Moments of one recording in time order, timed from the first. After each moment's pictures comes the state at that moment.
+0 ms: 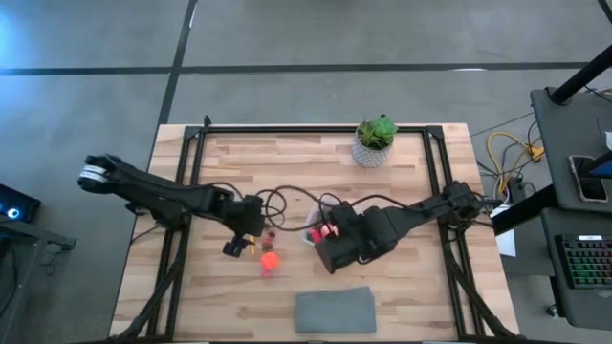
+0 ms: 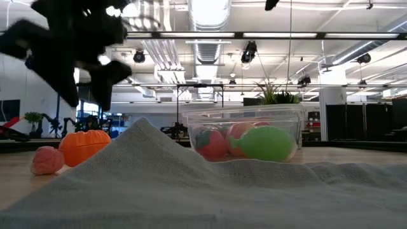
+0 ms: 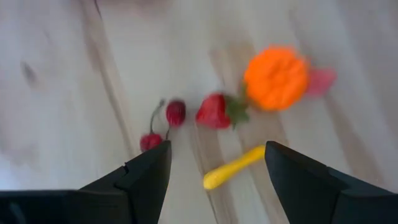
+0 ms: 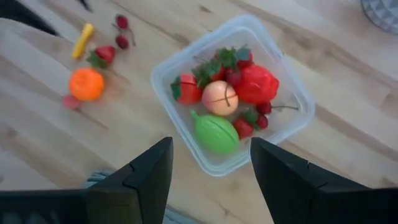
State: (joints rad) left arm -0.17 1.24 0.78 -0.62 0.06 0.15; right arm 0.41 2.00 2.16 -1.57 0.39 1.38
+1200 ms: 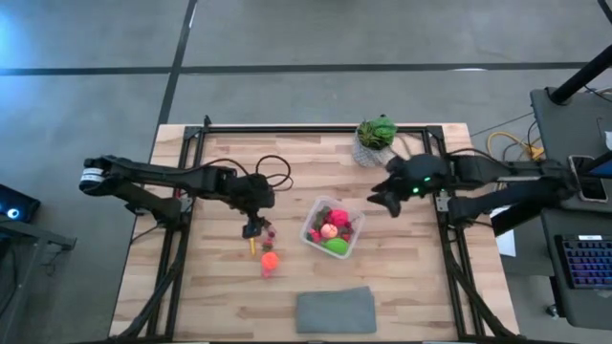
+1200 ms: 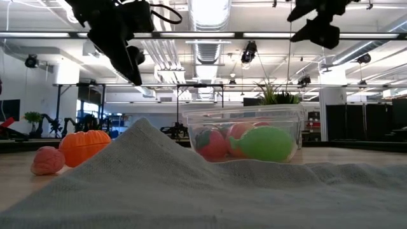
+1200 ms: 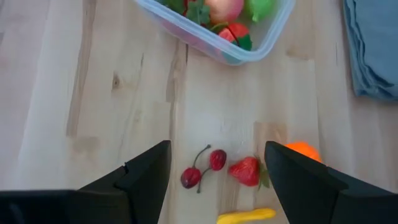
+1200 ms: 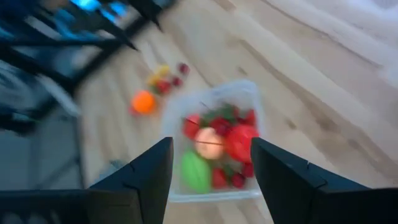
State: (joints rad) left arm 0.00 1.26 0.97 -0.67 0.07 -0.10; right arm 0.01 0.95 0.93 -0.64 0.03 0.66
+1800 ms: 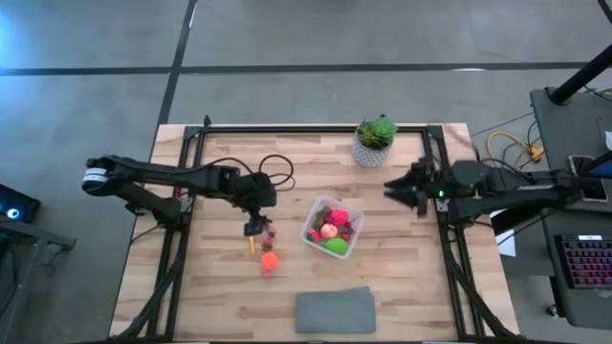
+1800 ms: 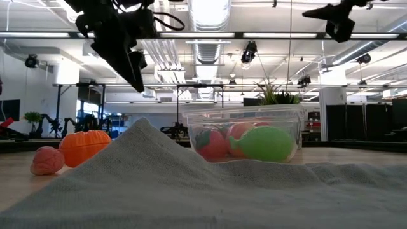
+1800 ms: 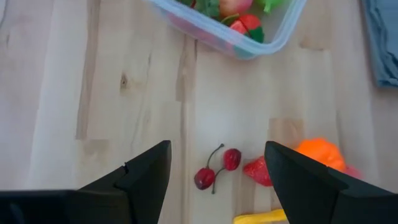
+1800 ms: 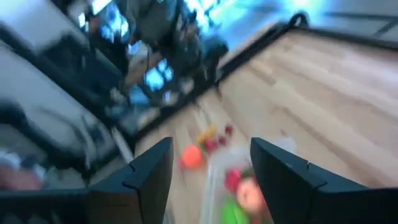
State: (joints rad) left arm 0.03 1.29 0.96 -0.66 0.06 -0.04; right arm 0.07 0.57 0.66 -0.29 0.14 0.67
